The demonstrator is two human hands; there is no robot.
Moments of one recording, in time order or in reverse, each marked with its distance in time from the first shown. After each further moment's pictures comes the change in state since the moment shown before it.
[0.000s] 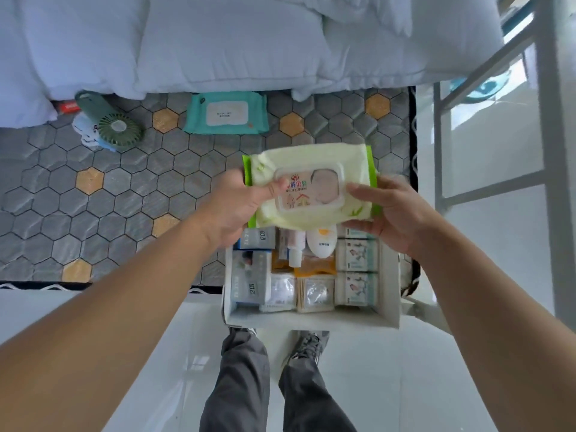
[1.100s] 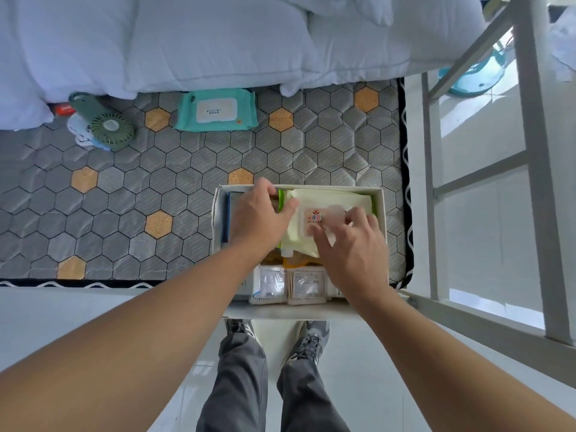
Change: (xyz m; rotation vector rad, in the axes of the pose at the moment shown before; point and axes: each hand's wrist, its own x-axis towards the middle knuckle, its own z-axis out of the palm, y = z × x) left_hand 0.005 -0.062 0.052 0.964 0.403 0.334; right_hand -0.012 0.110 0.011 -1.428 0.688 -0.651
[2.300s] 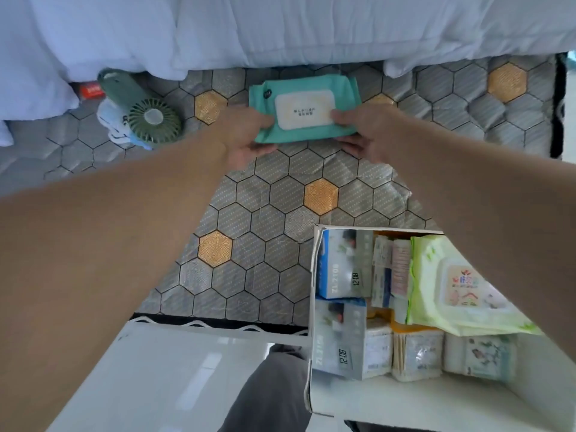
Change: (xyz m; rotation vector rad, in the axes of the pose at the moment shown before) left_hand 0.241 -0.145 -0.079 -0.852 -0.314 -0.584; right_hand 0.269 -0.133 0.130 0.999 -0.636 0.835
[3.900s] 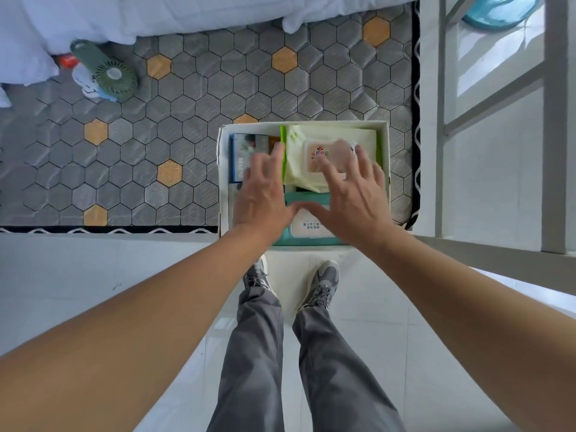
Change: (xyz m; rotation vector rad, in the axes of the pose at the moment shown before) left_hand -0.255 -0.178 0.161 1.250 0.289 0.714; right_hand -0.232 0.220 -0.162 -1.314 0.319 -0.794
